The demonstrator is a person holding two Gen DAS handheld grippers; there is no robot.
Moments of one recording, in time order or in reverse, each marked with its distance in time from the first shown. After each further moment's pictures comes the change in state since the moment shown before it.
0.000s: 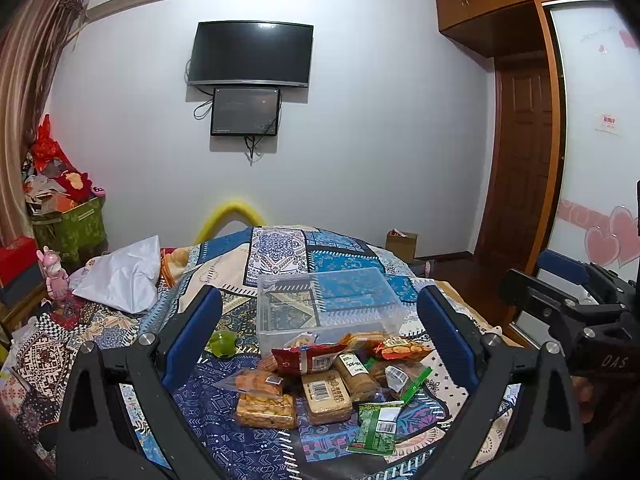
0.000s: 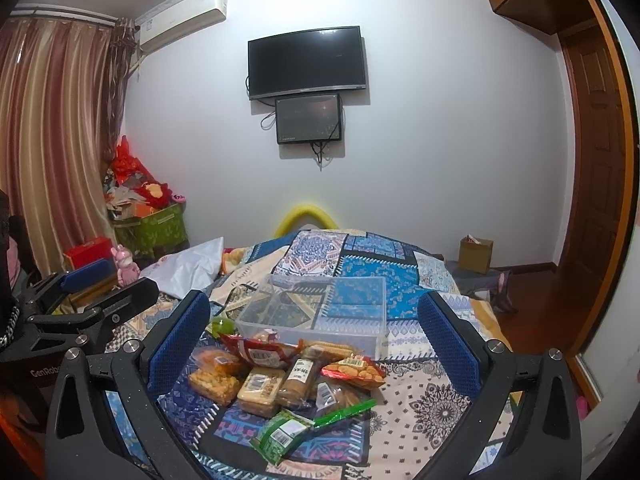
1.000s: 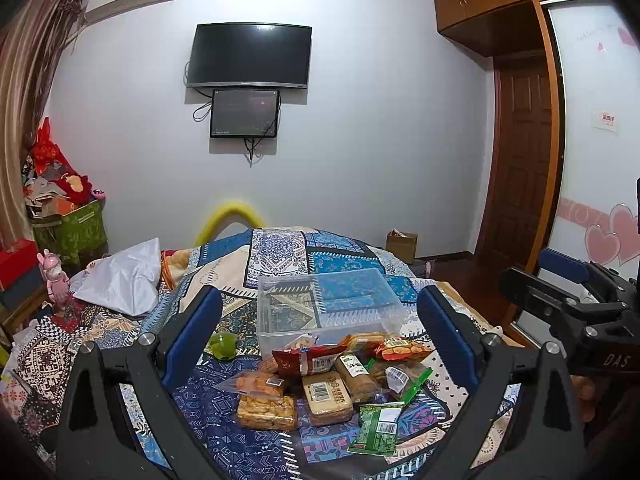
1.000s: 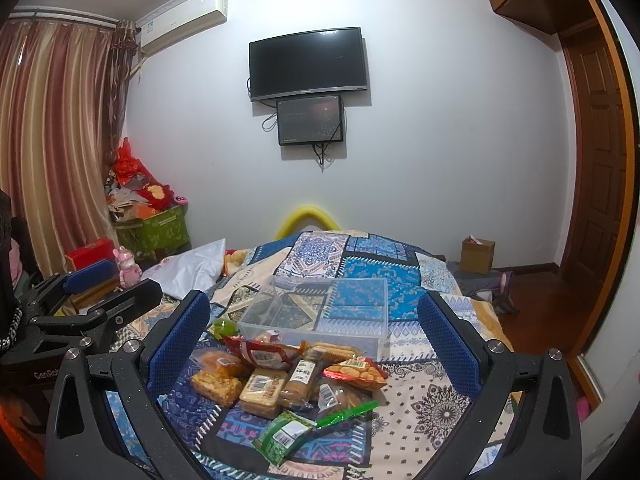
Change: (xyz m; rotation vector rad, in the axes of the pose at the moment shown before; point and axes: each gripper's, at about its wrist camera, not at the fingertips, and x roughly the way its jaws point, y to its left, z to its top) left arm -0.001 0.000 0.002 0.006 -0.004 -0.001; right arm -0.002 0.001 0.003 0.003 -0.003 0.007
